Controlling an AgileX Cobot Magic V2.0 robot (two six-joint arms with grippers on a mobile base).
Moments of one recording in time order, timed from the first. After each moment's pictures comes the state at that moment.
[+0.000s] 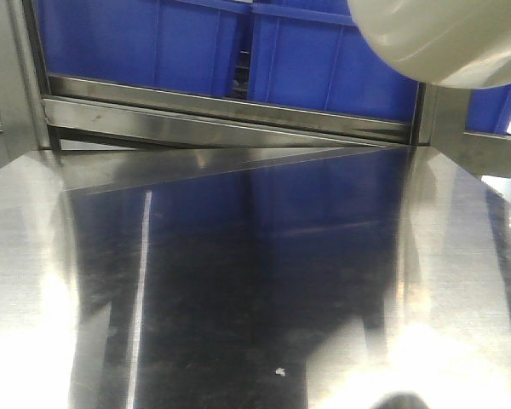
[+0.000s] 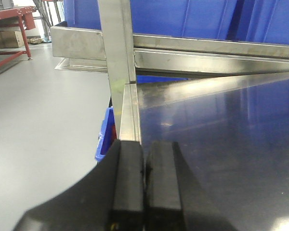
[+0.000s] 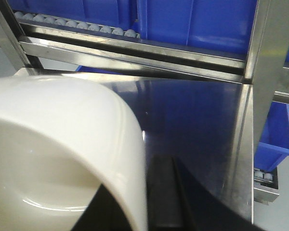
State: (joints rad) left arm -0.10 -0.01 0.01 0.00 0.16 0.04; right arm 0.29 0.73 -0.73 0.14 0.41 0.05
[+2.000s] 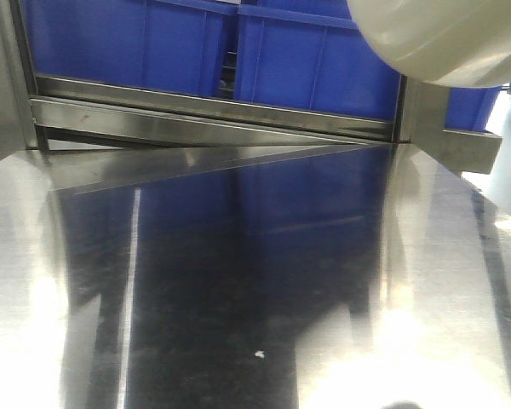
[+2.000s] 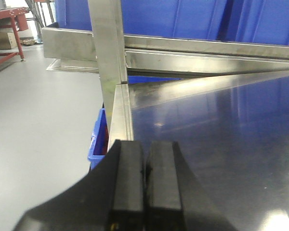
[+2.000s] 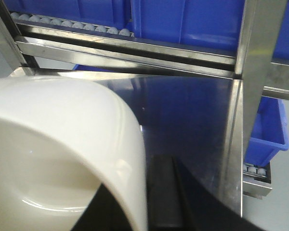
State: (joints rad) left arm -0.10 -0.01 0.01 0.00 0.16 0.04; right arm 0.29 0.73 -0.73 0.14 0.41 0.05
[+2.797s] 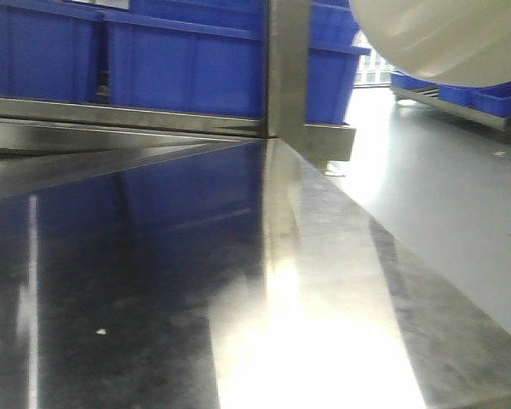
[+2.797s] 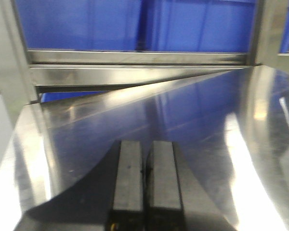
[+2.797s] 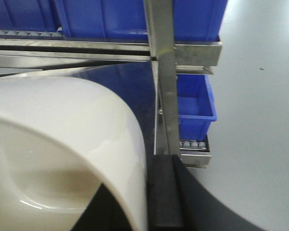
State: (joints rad) left arm -0.10 -0.01 0.01 0.00 0.16 0.04; right arm 0.29 0.73 -0.73 0.14 0.41 0.05
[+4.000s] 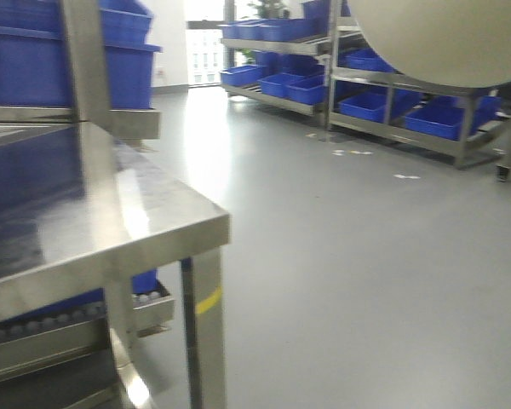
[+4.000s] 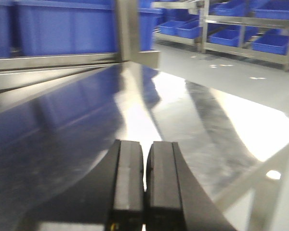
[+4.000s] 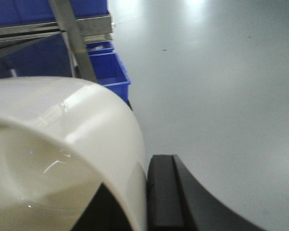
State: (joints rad) left arm -0.10 -0.01 0.01 0.00 0.16 0.04; right arm 0.29 0.73 -0.73 0.14 0.41 0.05
